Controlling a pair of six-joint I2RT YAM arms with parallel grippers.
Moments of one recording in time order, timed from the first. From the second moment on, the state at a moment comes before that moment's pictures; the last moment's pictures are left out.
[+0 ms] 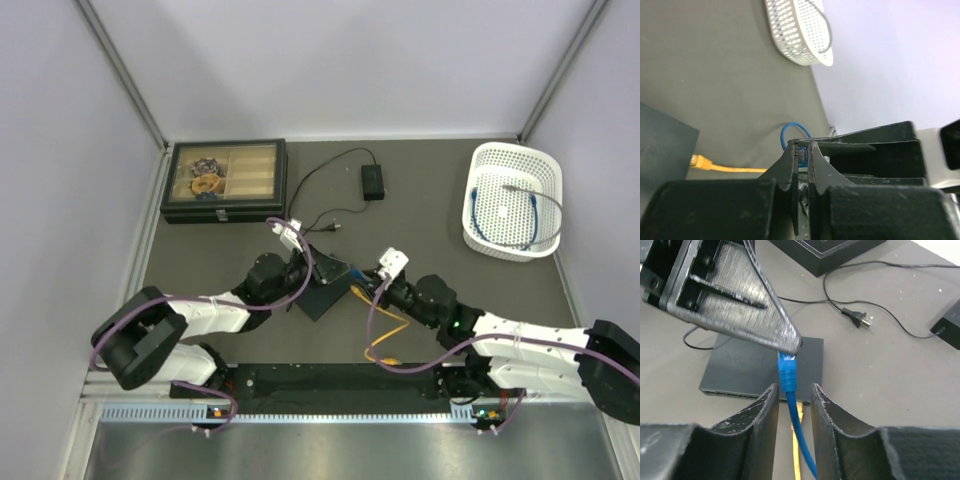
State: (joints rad) left arm -0.78 1.35 0.38 0.89 0.20 -1.10; right arm 0.98 0.98 0.28 0.55 0.12 -0.05
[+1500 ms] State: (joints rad) left arm -0.77 1.43 0.36 1.08 0.24 -1.23; right arm 0.91 0.99 0.23 0.77 -0.04 -0.05
